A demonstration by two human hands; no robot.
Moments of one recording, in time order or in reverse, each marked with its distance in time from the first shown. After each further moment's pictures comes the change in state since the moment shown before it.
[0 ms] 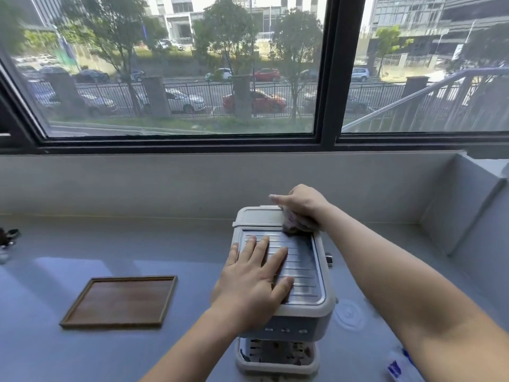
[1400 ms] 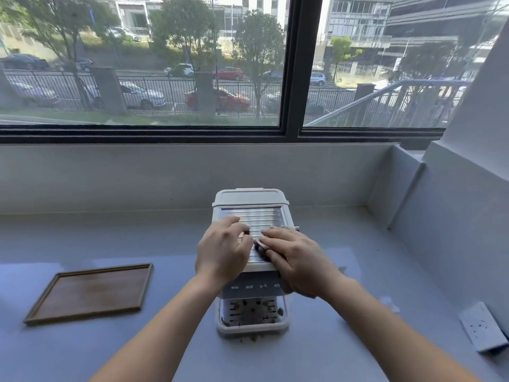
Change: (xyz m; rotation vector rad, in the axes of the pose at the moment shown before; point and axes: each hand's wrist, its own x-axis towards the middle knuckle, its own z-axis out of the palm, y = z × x) left_hand -0.011 -0.003 -0.005 -0.422 0.358 -0.081; right_hand -0.202 0.043 0.067 -0.247 0.312 -0.569
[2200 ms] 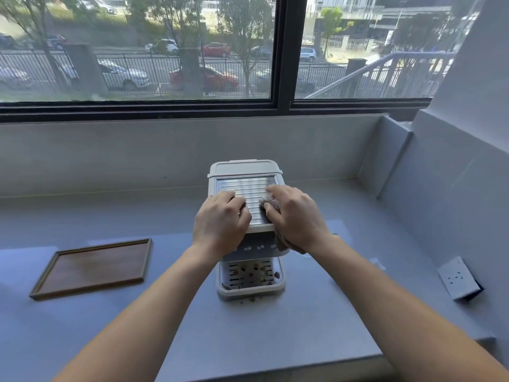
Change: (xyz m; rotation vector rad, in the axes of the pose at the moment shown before) left_hand -0.017 -0.001 -0.006 0.201 0.053 0.191; right_hand 0.003 -0.022 -0.006 -0.105 0.206 0.184
